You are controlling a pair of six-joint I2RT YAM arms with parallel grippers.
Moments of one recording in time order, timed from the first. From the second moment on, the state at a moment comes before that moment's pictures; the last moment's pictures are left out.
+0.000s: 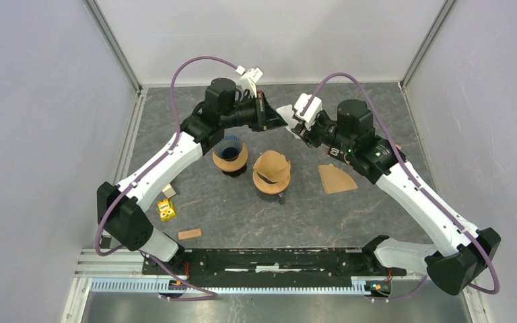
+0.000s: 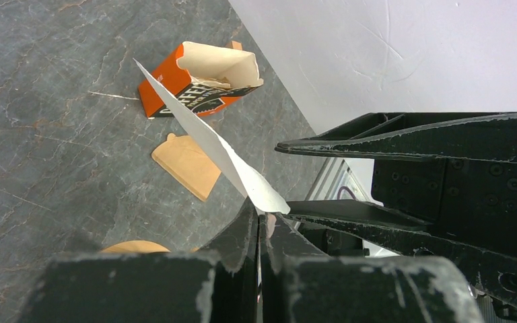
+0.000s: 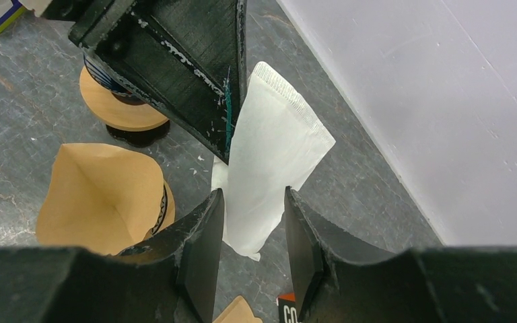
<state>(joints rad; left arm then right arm) -0.59 1.51 1.42 -0.18 0.53 -0.62 0.59 1.18 1.21 -0.33 -0.24 -0.47</state>
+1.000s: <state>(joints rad) -0.60 1.51 1.40 -0.13 0.58 -0.62 0.58 1.18 1.16 -0.29 -0.17 -0.47</state>
